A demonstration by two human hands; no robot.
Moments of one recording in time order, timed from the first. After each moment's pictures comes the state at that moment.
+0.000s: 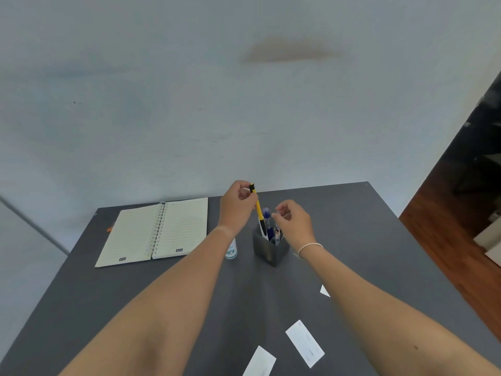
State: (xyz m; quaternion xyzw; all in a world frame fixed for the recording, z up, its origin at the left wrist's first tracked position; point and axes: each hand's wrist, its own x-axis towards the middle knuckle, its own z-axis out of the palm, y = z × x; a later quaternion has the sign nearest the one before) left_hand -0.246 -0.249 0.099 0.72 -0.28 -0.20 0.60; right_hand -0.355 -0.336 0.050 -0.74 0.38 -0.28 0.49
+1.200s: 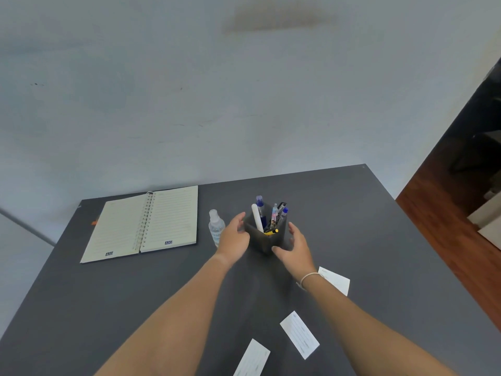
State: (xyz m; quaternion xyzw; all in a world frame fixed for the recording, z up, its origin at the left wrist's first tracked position) left_hand -0.262 -0.236 0.002 0.78 -0.23 -0.33 0.47; right_hand -0.397 -0.318 -0.037 -0.65 0.44 -0.20 0.59
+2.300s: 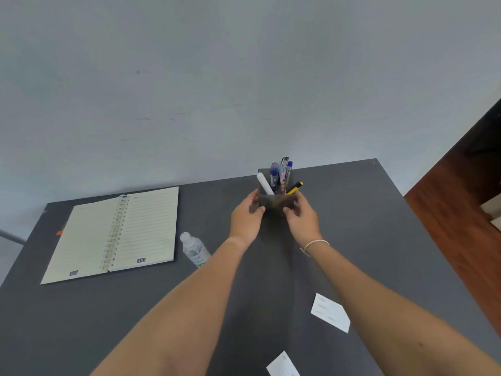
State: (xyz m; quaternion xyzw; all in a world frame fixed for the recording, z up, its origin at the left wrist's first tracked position) left_hand -0.242 -0.352 -0.012 0.75 -0.23 -0.32 0.54; right_hand -0.342 -0.439 -0.036 -0.63 0.42 -0.25 0.60
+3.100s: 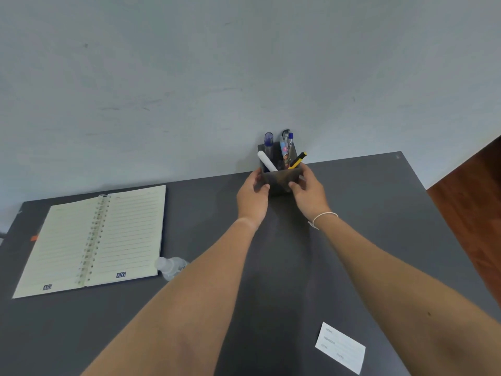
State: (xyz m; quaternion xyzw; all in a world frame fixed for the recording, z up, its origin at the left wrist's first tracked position) left_hand -0.209 -0.431 -0.043 0.75 -0.17 -0.29 0.57; right_hand -0.297 -0.523 -0.052 -0.68 0.40 -0.21 0.58
